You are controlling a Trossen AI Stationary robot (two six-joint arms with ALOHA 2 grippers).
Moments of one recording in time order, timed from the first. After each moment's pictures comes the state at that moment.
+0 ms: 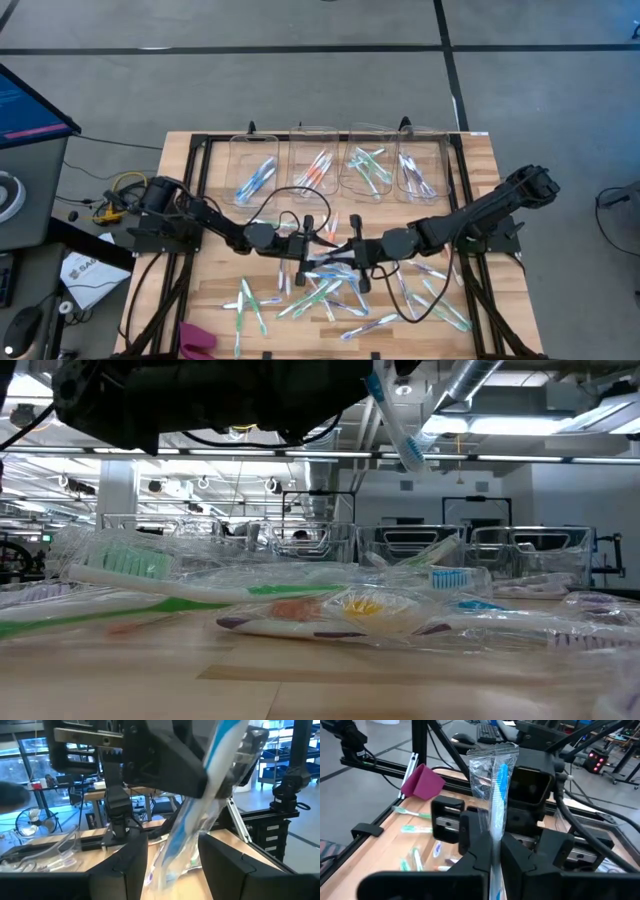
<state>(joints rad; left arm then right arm) -0.28 1.83 0.70 1.23 -0.16 0.13 0.40 1.49 0.93 0.30 0.32 -0.12</state>
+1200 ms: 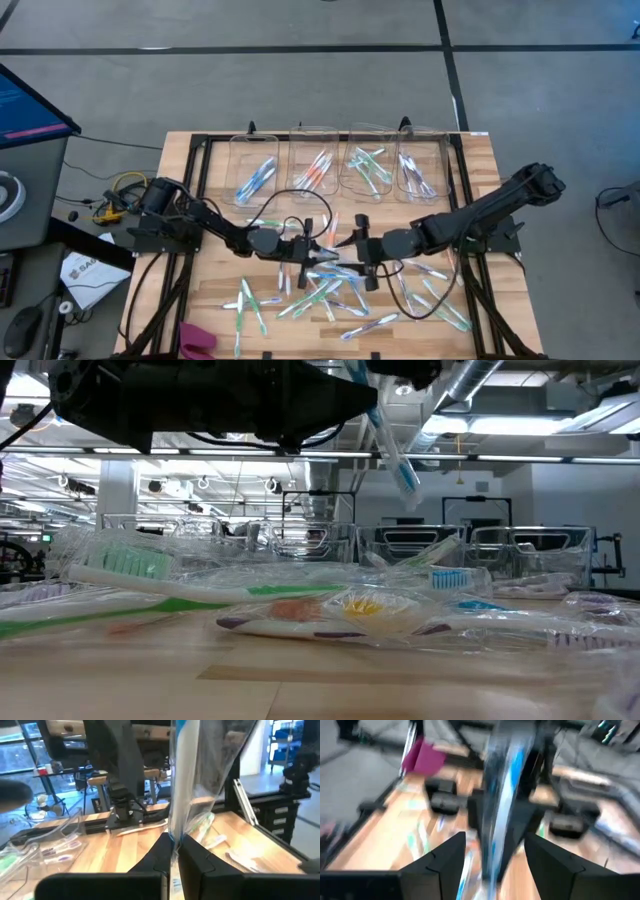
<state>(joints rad) -0.30 1.83 0.72 1.12 -0.22 0.14 0.40 1.44 0.93 0.07 0.32 -0.03</state>
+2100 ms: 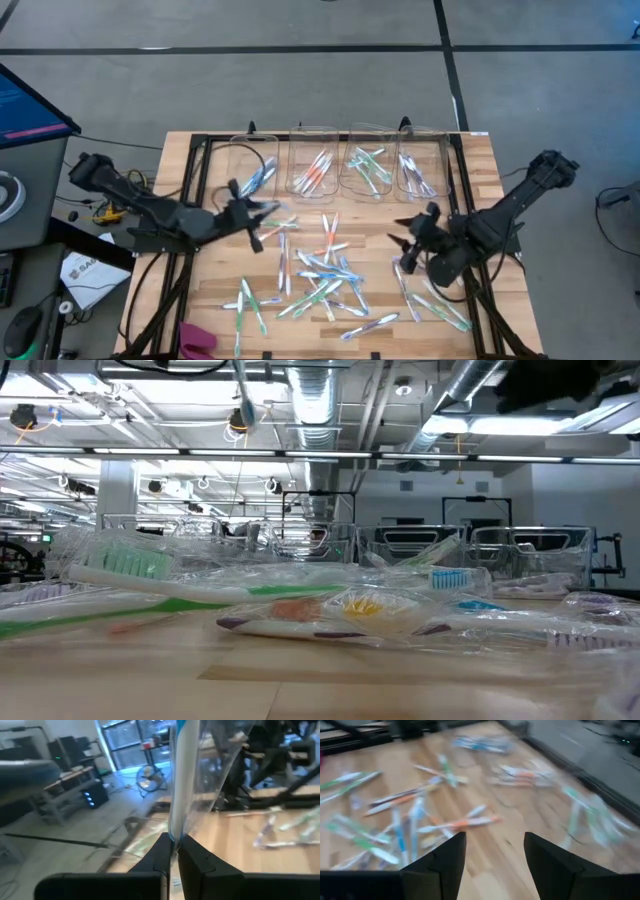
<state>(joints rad) -0.45 0.99 0.68 0.18 -0.93 0.14 0.70 1.16 0.93 -0.84 0.96 0.96</state>
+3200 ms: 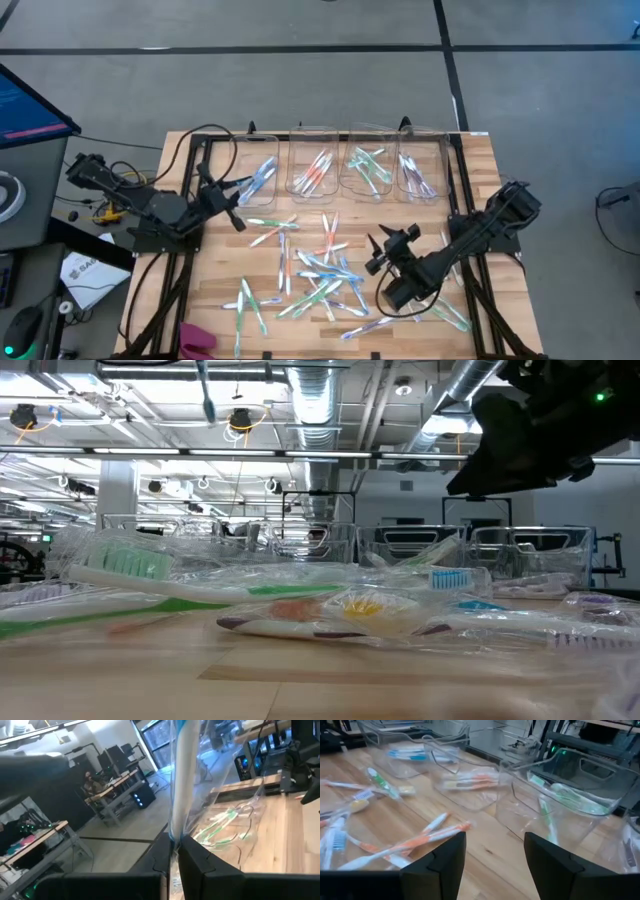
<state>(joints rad) -0.47 0.76 0.67 0.01 -1.15 0.39 0.65 1.73 0.93 -0.78 1.26 1.47</state>
